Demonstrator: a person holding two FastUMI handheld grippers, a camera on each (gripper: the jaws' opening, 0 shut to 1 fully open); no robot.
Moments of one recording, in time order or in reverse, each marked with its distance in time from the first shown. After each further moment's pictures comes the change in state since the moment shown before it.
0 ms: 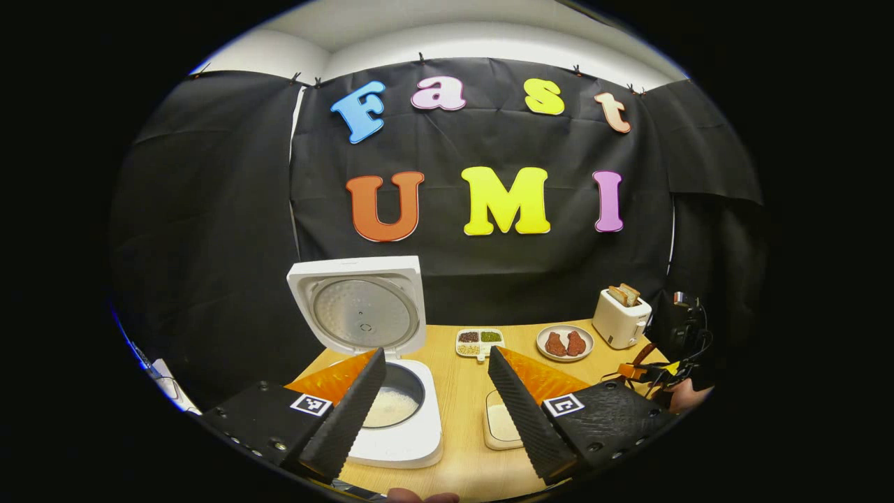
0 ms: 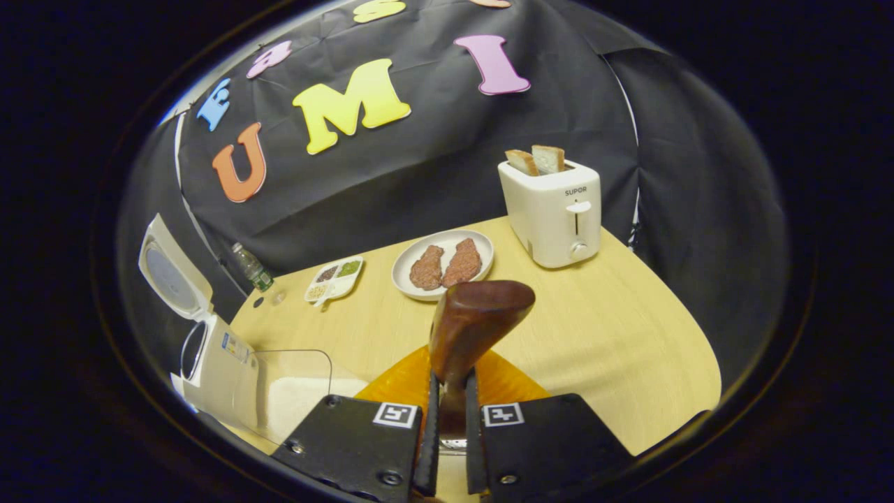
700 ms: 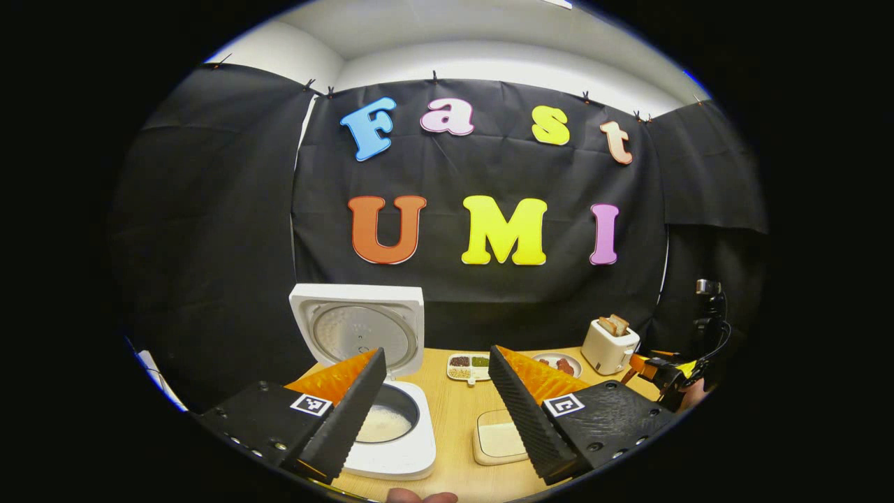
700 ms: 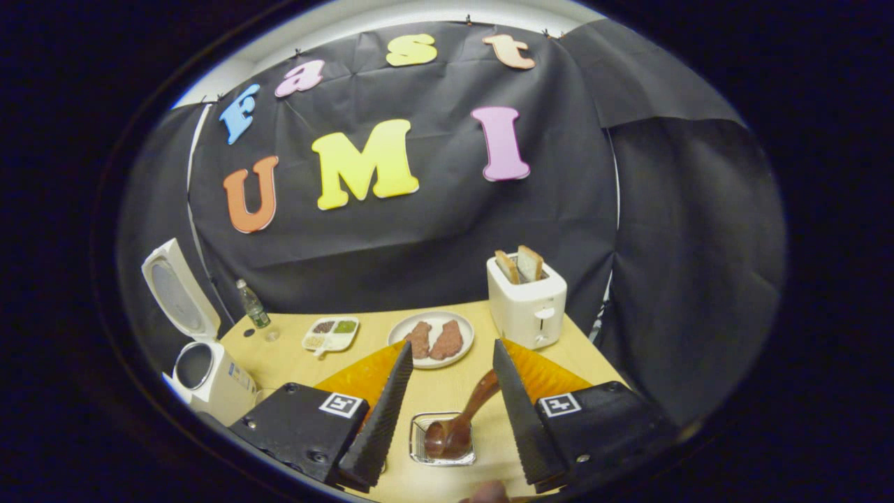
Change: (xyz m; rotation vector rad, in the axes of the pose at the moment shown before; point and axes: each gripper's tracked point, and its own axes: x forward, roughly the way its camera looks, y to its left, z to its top) left arm -0.002 0.024 0.045 -0.080 -0.122 -0.007; right arm -0.095 0.023 0.116 -0.130 -0.290 -0.078
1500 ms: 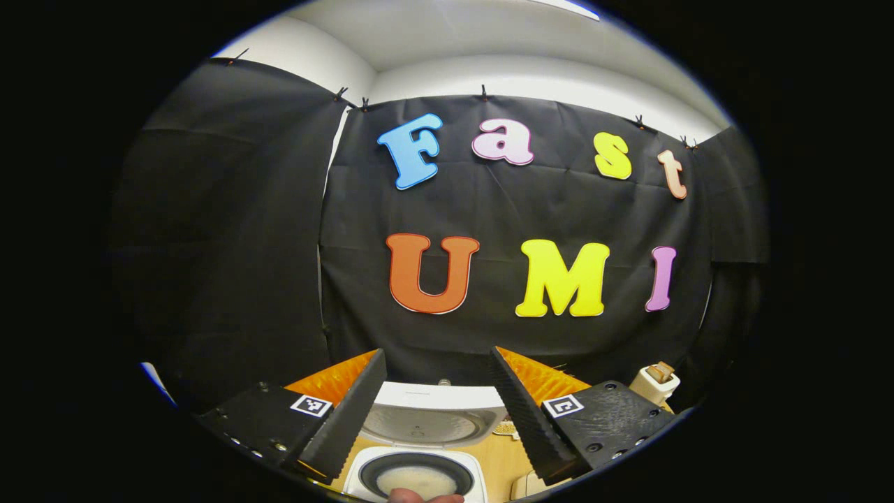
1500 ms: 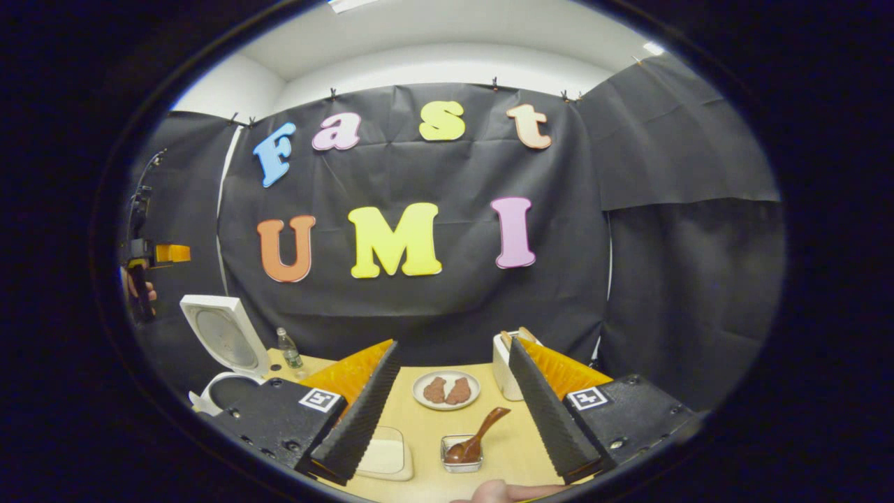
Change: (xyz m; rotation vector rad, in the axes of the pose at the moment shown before) left arm 0.148 0.112 0.084 -0.058 -0.079 0.108; right arm -0.134 0.025 0.102 -0.064 -0.191 -0.012
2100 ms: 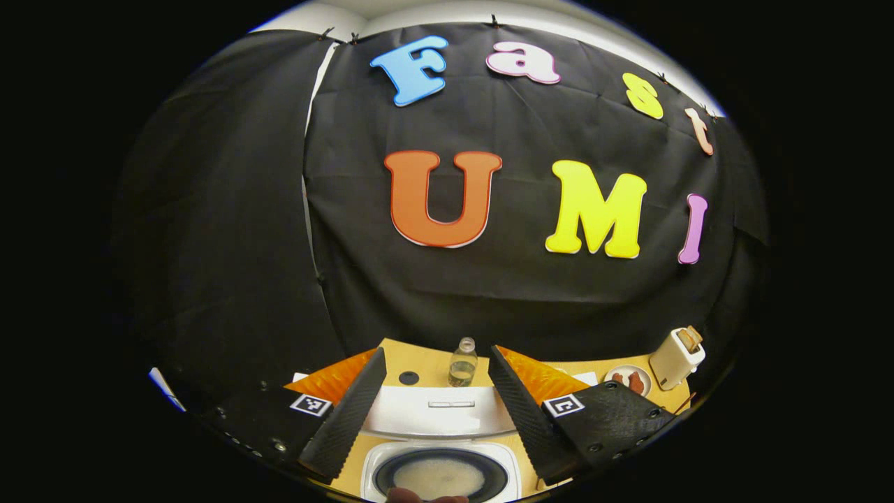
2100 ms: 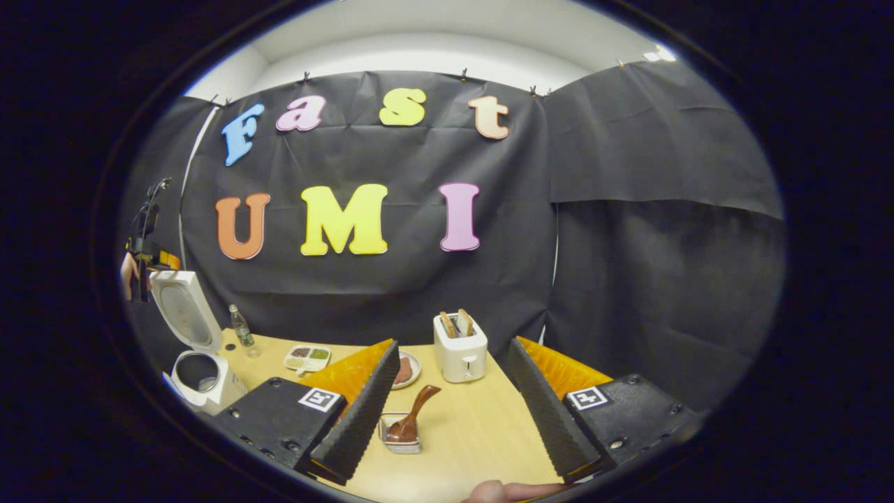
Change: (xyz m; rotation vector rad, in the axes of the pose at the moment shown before) left arm 0.077 0.026 -0.094 0.068 0.326 -0.002; right arm -0.026 -0.069 -0.019 -0.024 0.064 -0.165
